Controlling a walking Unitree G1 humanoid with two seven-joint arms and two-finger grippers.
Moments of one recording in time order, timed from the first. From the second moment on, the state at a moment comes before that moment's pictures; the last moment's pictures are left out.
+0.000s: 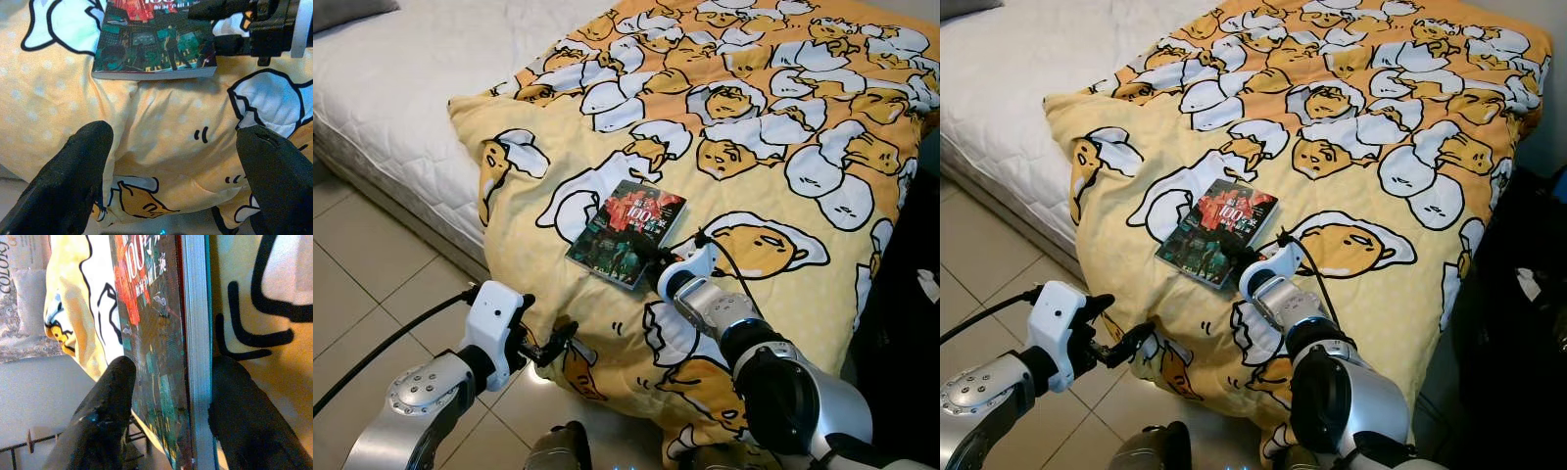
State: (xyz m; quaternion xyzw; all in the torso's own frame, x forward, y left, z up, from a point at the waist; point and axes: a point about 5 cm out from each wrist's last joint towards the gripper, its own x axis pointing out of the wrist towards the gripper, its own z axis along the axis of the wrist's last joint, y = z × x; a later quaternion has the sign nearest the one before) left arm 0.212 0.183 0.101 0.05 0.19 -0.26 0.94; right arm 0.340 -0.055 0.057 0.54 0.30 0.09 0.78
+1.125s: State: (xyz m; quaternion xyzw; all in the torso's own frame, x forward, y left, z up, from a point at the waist) left arm 0.240 0.195 0.117 0.05 0.12 -0.16 0.98; right arm 0.345 -0.059 0.066 0.50 0.26 0.15 0.81
